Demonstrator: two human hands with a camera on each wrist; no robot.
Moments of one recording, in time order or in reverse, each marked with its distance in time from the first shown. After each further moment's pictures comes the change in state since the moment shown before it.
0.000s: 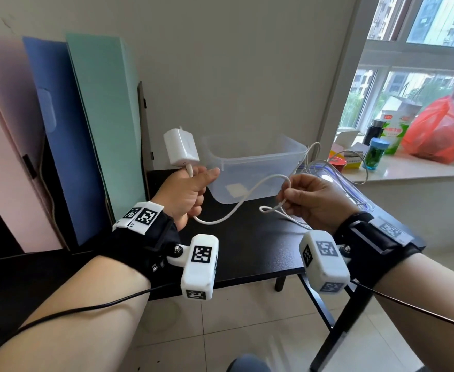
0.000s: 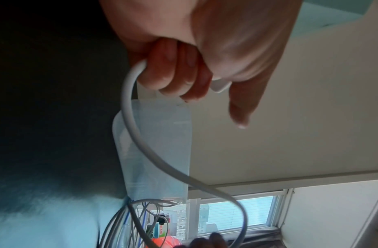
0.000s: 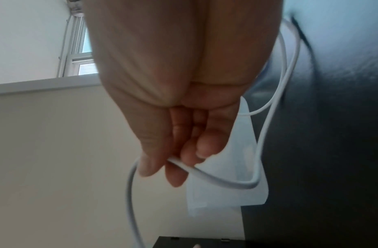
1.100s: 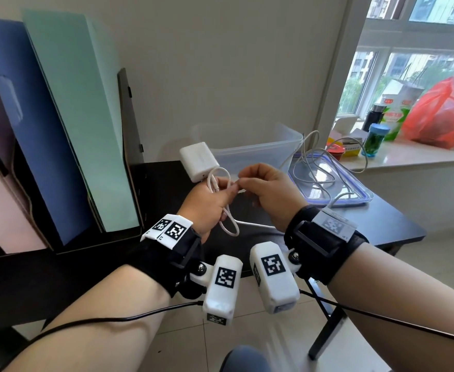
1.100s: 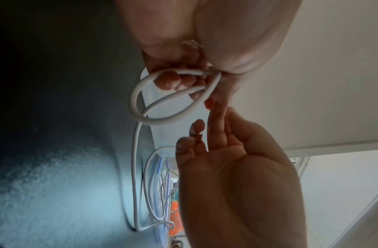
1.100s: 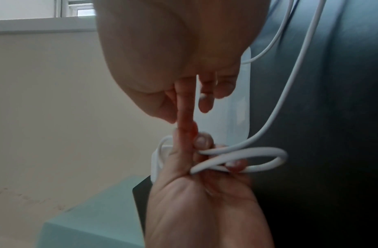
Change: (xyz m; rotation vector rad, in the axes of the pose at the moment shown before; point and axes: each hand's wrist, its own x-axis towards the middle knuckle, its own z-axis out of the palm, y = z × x) left_hand 0.007 -0.045 0.046 0.077 -0.059 0.131; right_hand 0.020 0.019 0.056 -0.329 0.206 -0.033
